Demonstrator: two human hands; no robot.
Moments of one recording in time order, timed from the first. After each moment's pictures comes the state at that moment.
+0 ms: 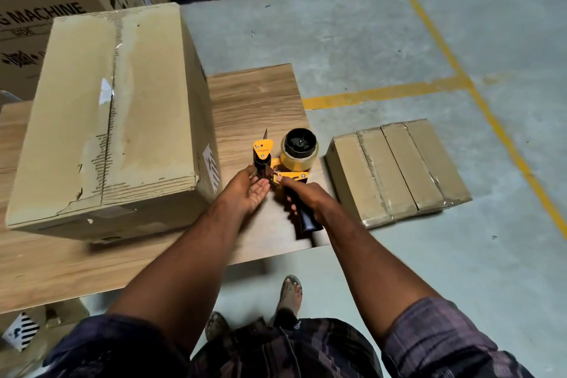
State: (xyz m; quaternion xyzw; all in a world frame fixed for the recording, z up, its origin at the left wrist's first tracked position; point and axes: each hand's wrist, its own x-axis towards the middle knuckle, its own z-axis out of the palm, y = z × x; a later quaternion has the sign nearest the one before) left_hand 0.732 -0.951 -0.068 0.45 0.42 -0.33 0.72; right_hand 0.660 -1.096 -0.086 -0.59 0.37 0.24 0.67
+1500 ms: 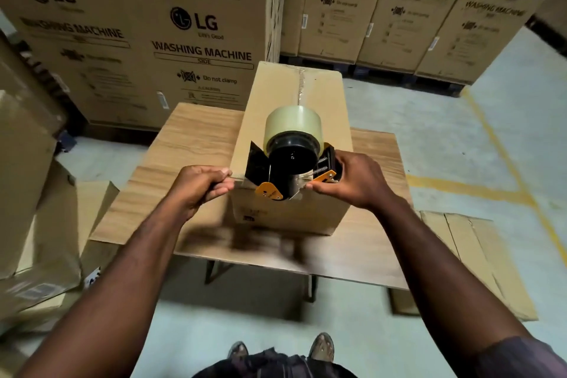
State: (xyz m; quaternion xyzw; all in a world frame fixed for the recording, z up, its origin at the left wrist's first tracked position) left_hand 0.685 -0.558 0.063 0.67 0.20 -0.12 0.71; right_hand 0.683 -0.880 0.107 -0.96 -0.13 -0.06 0.23
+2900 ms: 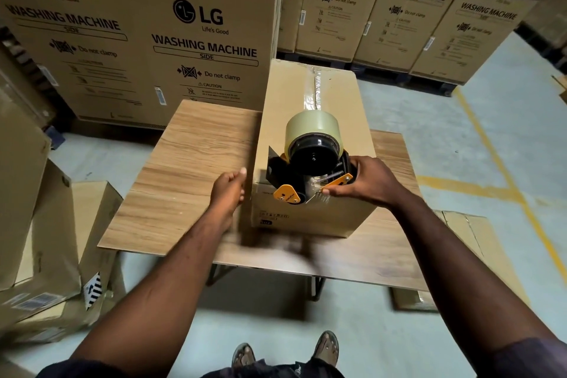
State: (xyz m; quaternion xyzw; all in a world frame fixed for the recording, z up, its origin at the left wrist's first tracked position) left_hand 0.718 -0.554 -0.009 0.67 0.23 -0.09 0.70; right_hand 0.708 -0.850 0.093 -0.96 -0.08 0.06 0.27
